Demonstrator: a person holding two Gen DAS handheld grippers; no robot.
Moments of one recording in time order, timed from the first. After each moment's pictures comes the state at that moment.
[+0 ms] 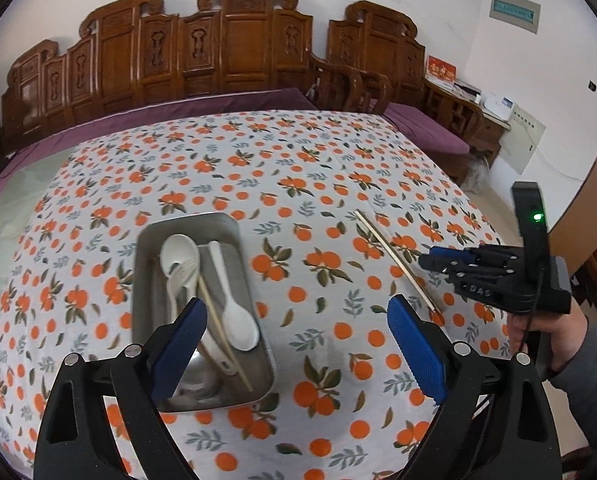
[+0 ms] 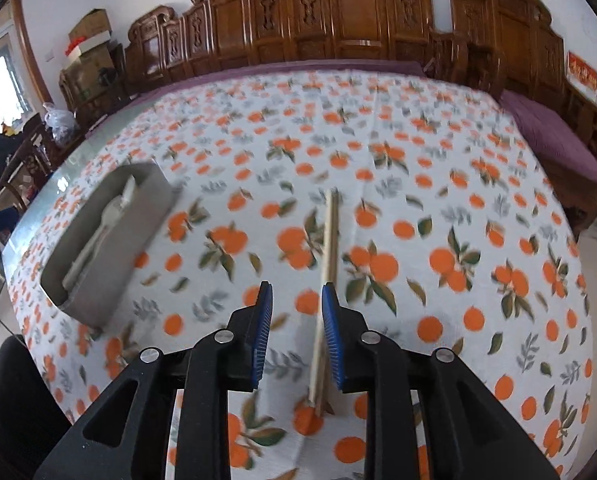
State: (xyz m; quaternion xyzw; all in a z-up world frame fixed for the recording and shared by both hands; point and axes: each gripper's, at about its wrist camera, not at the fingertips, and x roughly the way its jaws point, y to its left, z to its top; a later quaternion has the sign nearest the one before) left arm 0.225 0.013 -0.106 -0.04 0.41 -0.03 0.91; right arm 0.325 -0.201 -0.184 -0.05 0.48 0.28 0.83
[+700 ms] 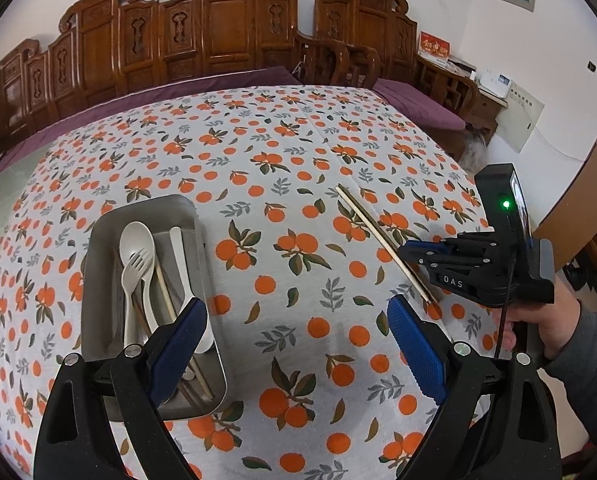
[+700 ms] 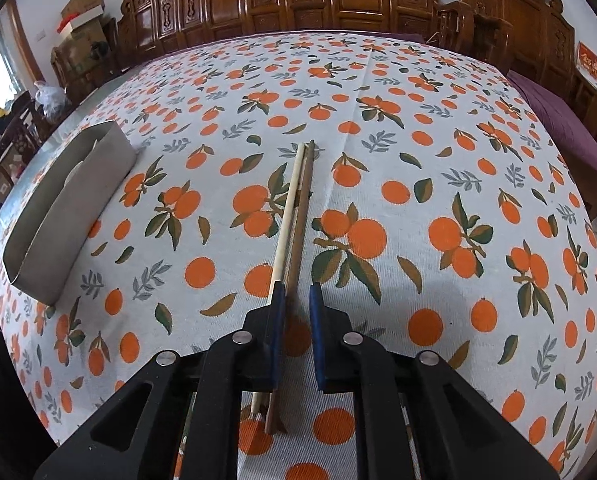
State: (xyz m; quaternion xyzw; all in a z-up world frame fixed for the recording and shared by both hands) left arm 0.248 -0.018 -0.135 -0.03 0.44 -0.04 0.90; right arm 0.346 -0.196 -0.222 -0.08 0.51 0.28 0.81
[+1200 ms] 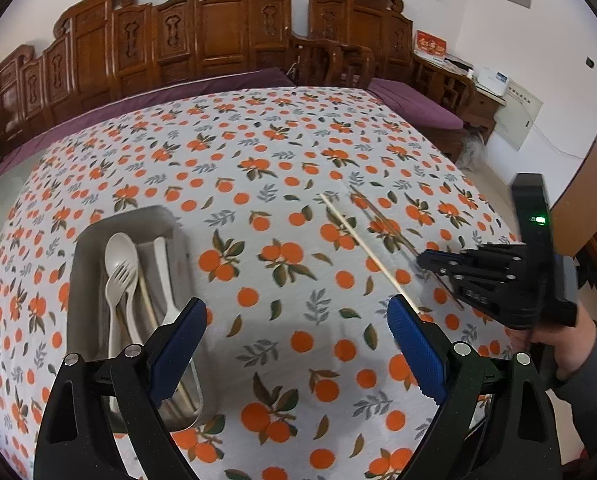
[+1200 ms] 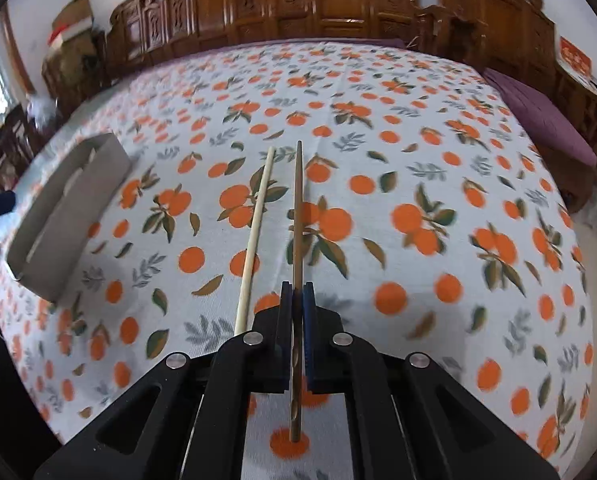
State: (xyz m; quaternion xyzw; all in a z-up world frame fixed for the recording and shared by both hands) left arm 0.261 -0.039 -0.134 -0.02 0.43 -0.05 0.90; right arm 0.323 -0.235 -0.199 -0.05 0.49 0.25 0.83
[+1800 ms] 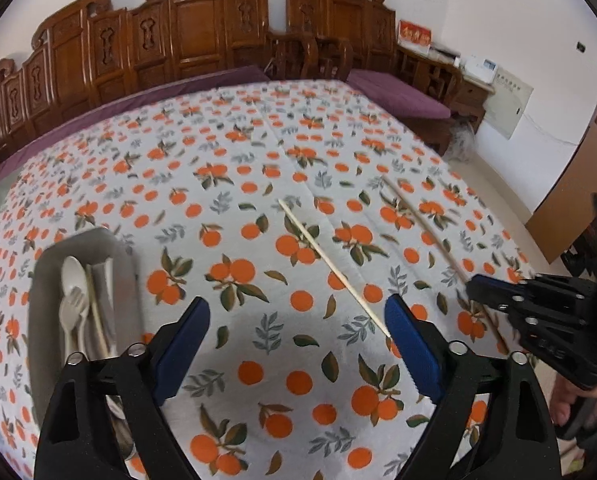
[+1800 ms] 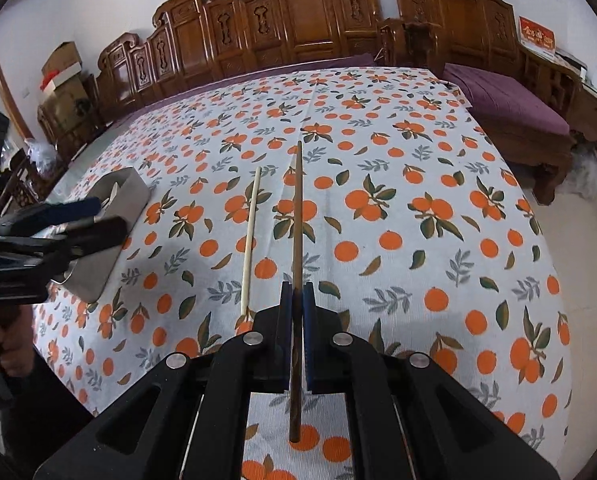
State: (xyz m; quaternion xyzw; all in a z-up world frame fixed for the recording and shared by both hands) left arm 0.295 -0.083 -0.152 -0.01 0.44 -0.07 0.89; right arm 0.280 -0.285 -0.168 0.01 0.47 0.23 0.85
